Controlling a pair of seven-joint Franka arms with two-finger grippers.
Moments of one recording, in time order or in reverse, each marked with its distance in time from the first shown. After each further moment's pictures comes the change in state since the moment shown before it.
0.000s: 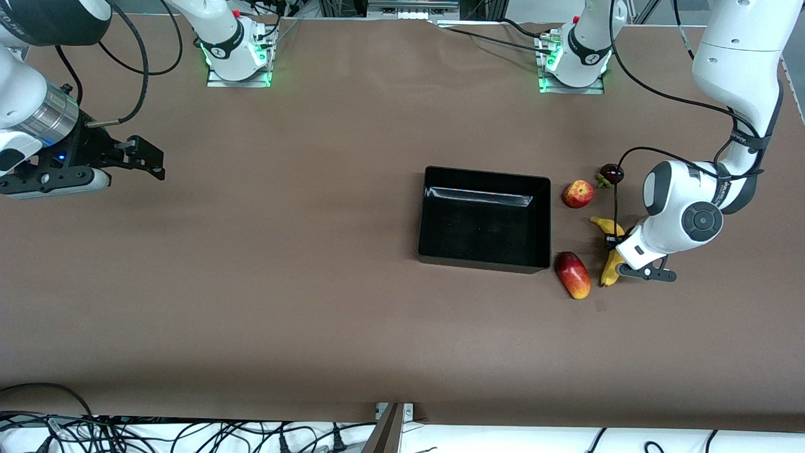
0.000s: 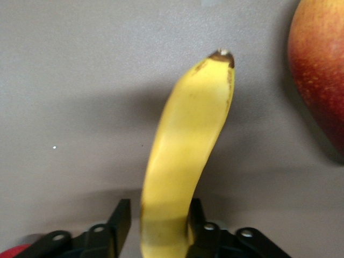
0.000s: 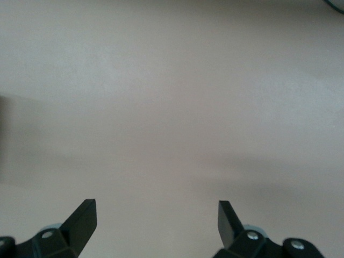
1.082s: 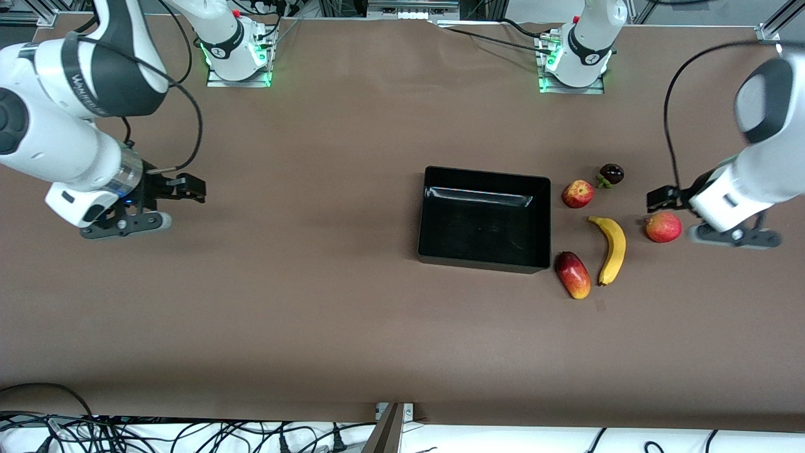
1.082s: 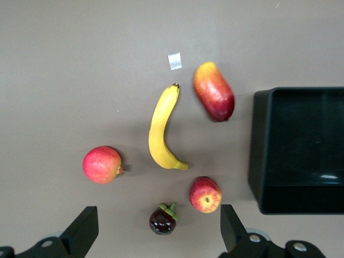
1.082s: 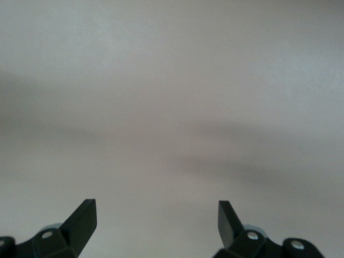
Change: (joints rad) left arm -0.057 -0.408 0.001 0.278 -0.152 -0.634 -0.001; right arm 0.056 0.149 0.017 -0.002 0.001 0.018 -0.002
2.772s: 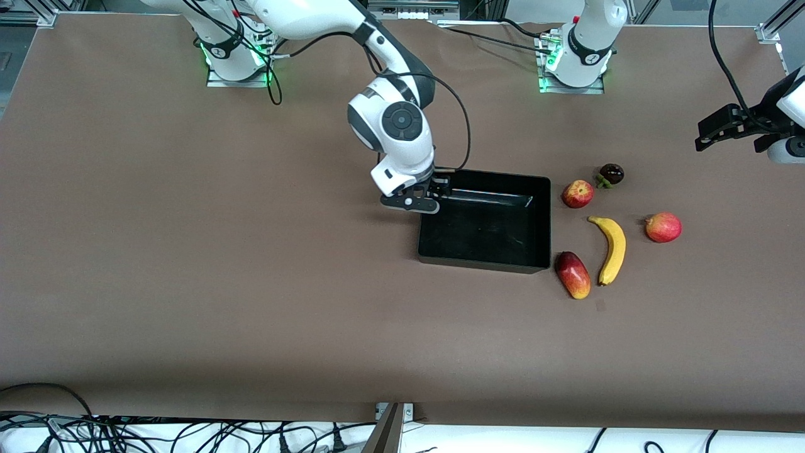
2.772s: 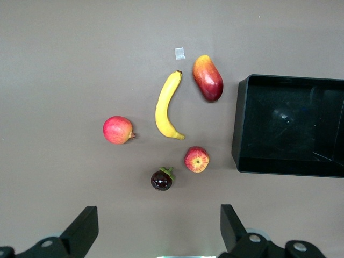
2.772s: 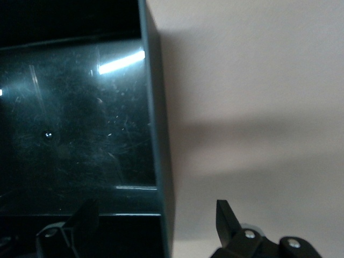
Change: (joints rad) left arm -0.109 -0.136 0.113 0.136 -0.007 -0.256 -0.044; right arm 0.631 0.540 0.034 0.212 0.128 0.522 0.980
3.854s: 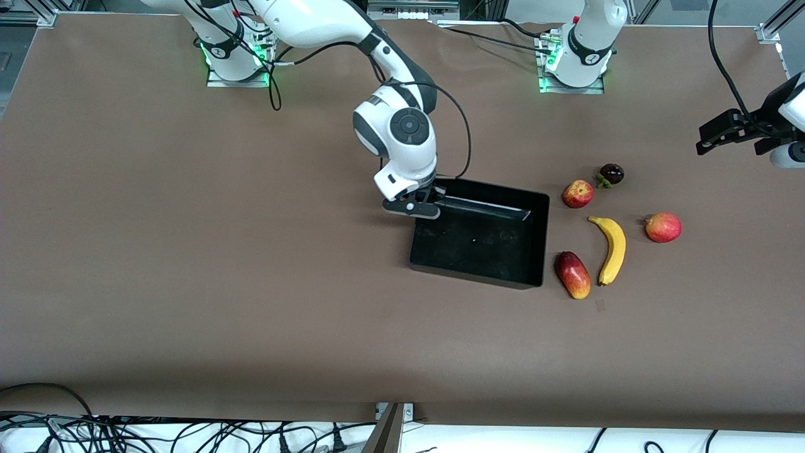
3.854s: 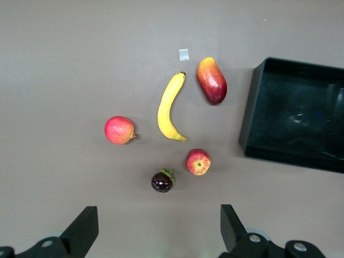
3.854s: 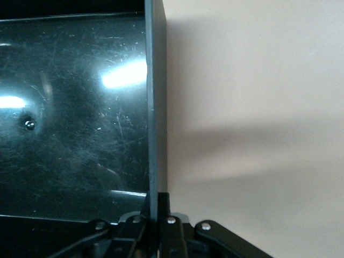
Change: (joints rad) left arm 0.013 0.003 0.002 -0.018 0.000 0.026 -0.020; right arm -0.018 0.011 -0.036 0.038 -0.048 -0.054 -0.030
